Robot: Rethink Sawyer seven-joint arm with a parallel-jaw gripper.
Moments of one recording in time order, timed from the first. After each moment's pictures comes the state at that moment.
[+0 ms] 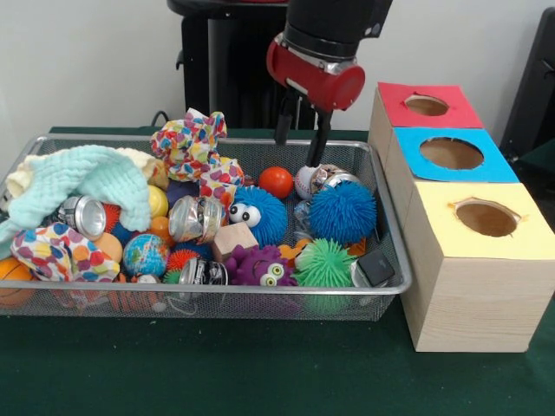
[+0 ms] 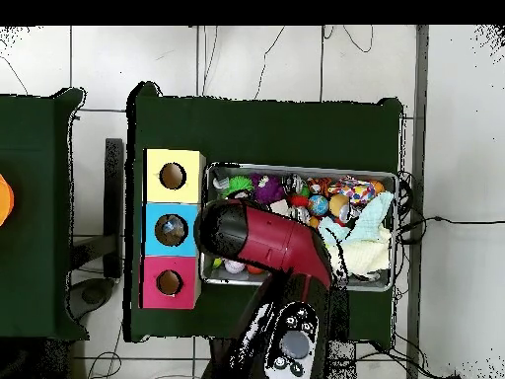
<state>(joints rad) 0.05 -0.61 -0.34 1.63 0.18 0.50 2.35</state>
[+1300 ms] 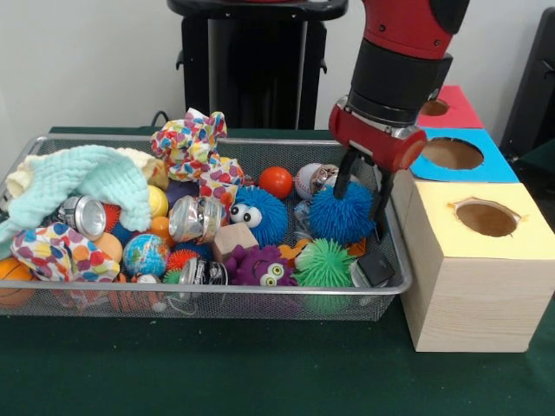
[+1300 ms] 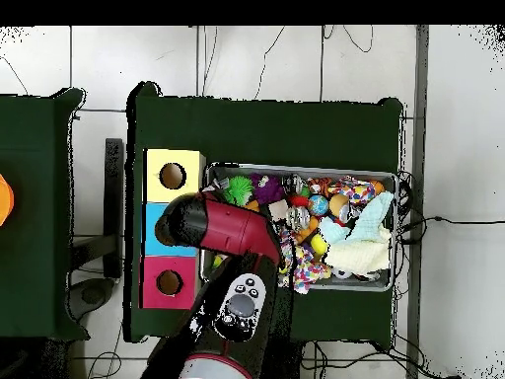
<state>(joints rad) 0.17 -0.45 -0.35 1.56 0.32 0.40 2.35</state>
